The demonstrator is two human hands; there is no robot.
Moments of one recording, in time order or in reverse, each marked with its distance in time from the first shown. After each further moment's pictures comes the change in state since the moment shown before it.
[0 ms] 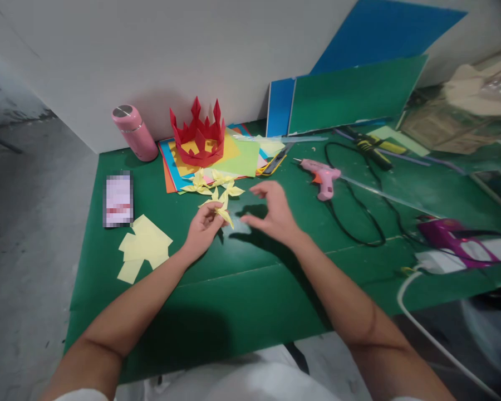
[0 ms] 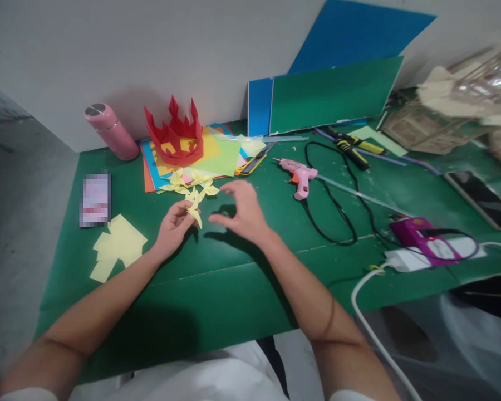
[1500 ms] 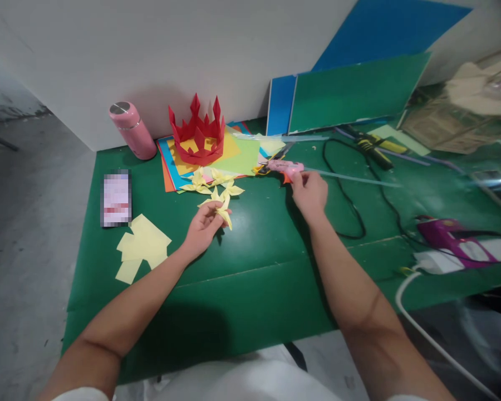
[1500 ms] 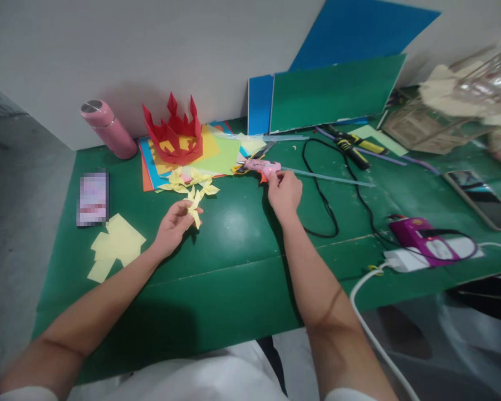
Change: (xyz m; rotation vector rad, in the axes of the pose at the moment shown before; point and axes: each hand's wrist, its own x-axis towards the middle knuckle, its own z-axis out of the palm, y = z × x) left_hand 0.000 0.004 0.000 -0.075 -0.042 -0.097; right_hand 0.003 0.101 -0.021 -0.402 0.272 0.707
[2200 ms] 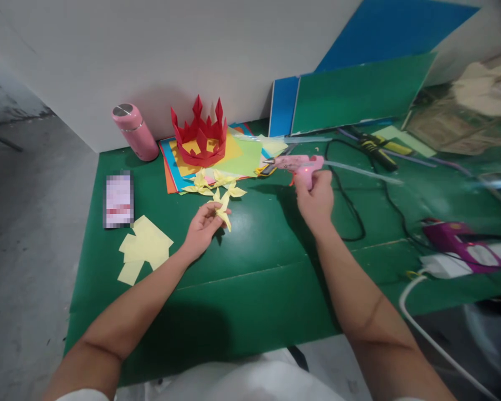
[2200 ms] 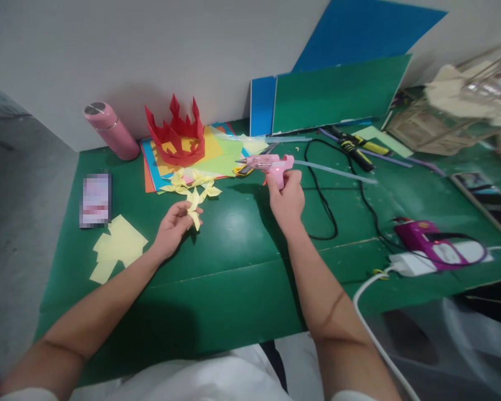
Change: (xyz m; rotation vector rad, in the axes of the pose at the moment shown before) left_hand 0.000 0.001 -0.004 -0.038 0.023 -0.018; right_hand -0.021 -0.013 -0.018 0.093 0.028 -0.022
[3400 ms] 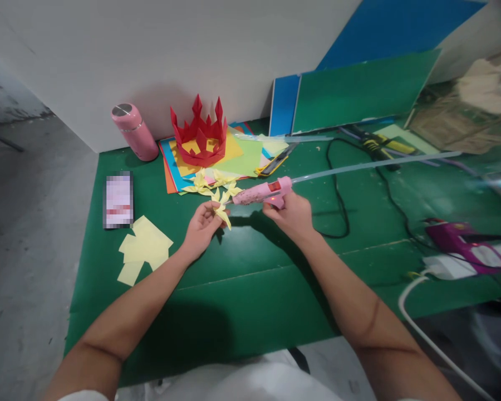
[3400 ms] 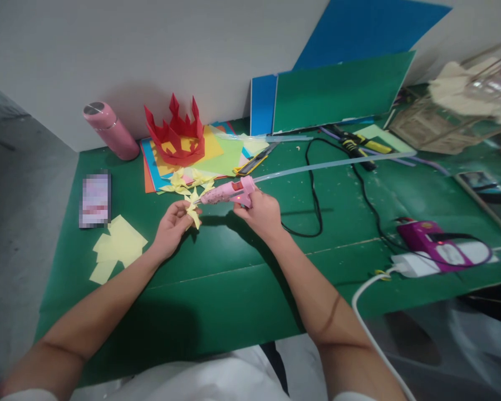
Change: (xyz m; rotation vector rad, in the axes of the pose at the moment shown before) left_hand 0.002 0.001 0.001 -0.024 0.042 -0.033; right_hand -0.038 -0.040 0.002 -0.081 -0.110 -0.420
